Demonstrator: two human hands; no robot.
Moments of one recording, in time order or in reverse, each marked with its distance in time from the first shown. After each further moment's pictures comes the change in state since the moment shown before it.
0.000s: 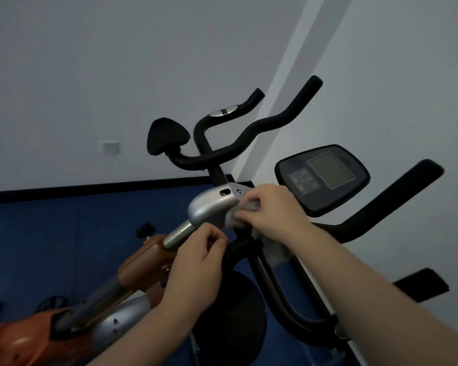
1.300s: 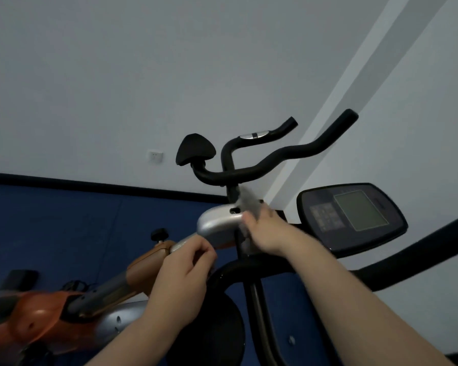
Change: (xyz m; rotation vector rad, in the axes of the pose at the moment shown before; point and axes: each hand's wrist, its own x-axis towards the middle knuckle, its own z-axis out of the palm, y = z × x) left_hand -0.006 -0.002 0.007 0.068 0.222 0.029; right_hand 0.047 0.019 0.017 -0.018 -0.365 0.200
